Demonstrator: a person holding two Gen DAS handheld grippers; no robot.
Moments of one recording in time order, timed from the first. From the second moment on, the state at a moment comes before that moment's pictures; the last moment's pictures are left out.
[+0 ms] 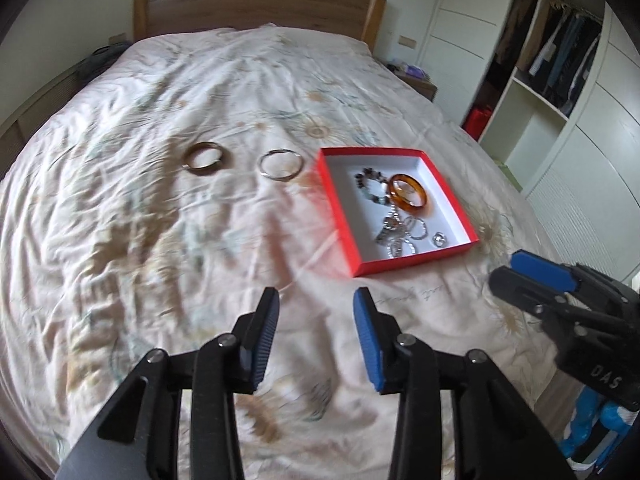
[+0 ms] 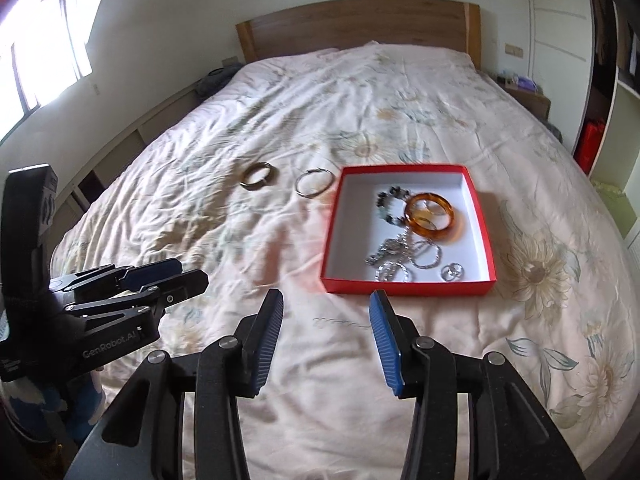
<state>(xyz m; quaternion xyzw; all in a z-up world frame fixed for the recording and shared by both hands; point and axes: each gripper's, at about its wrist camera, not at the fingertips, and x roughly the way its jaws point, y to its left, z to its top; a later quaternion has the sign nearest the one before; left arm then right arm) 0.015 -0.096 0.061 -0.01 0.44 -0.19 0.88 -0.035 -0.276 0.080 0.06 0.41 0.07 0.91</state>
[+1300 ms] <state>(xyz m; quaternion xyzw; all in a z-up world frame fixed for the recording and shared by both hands) 0.145 0.008 -0.023 -0.07 0.50 -0.08 0.86 0.129 -0.214 0.031 0.03 0.46 0.17 0.87</state>
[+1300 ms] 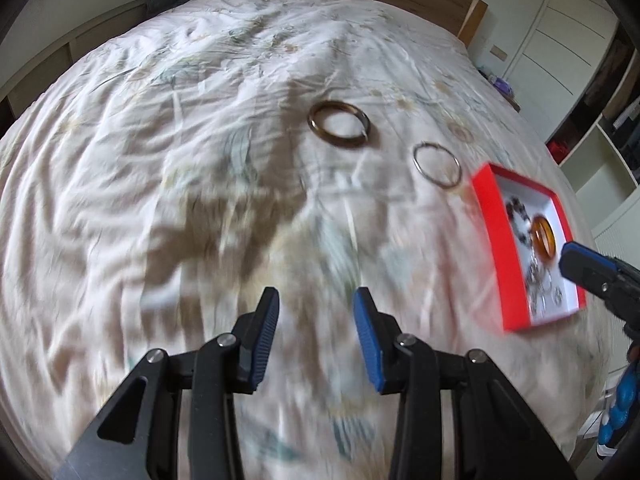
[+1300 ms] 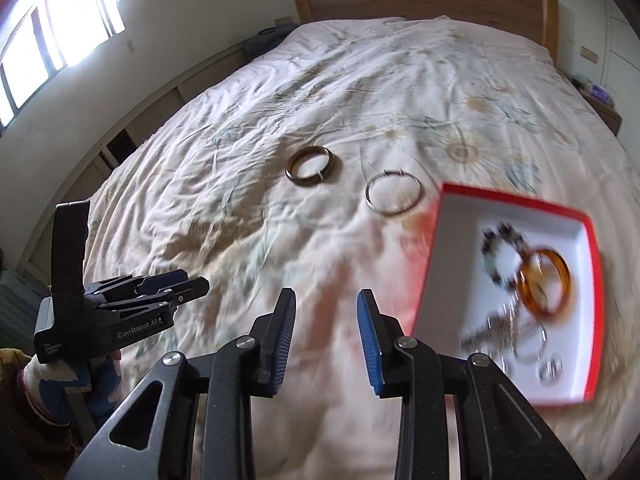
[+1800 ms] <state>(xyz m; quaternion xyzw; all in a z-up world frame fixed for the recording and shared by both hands) 0.306 0.002 -0.042 -0.12 0.50 -0.09 0.85 0.257 -0.209 -0.014 0.02 0.51 0.19 0.84</state>
